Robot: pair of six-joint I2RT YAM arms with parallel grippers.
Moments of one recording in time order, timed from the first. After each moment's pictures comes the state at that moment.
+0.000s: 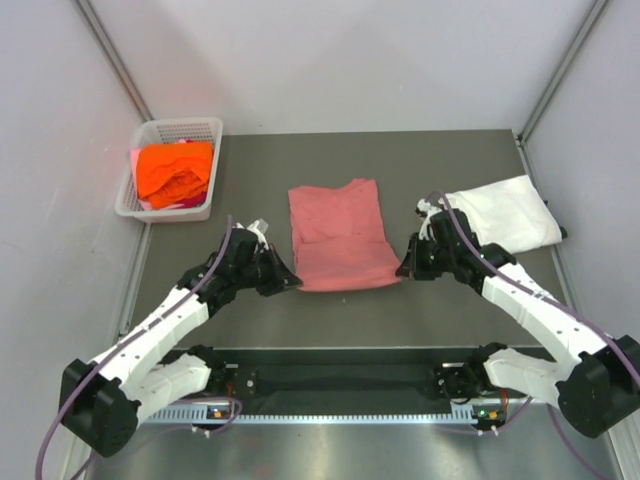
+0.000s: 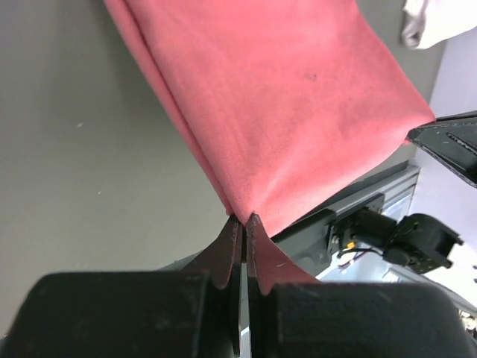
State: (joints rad) left arm -0.52 0.96 0.65 -0.44 0.29 -0.89; right arm 0.48 1.06 0.75 -0.55 -0.24 0.48
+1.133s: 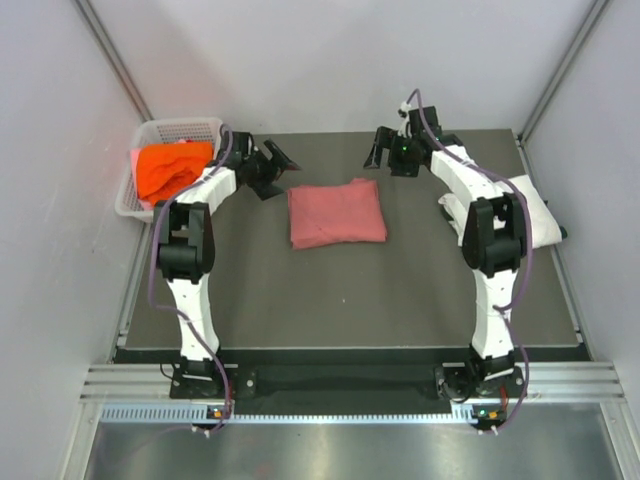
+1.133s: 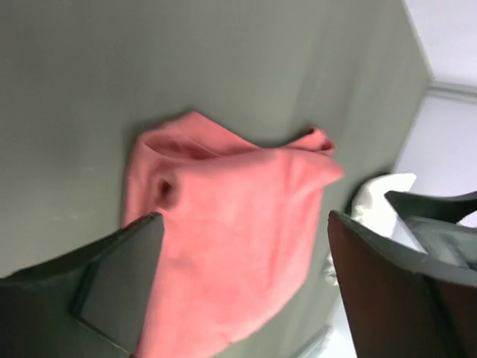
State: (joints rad) left arm -0.11 2.11 1.63 -0.26 0.47 -0.90; right arm 0.26 2.17 1.93 -0.52 -0.32 0.41
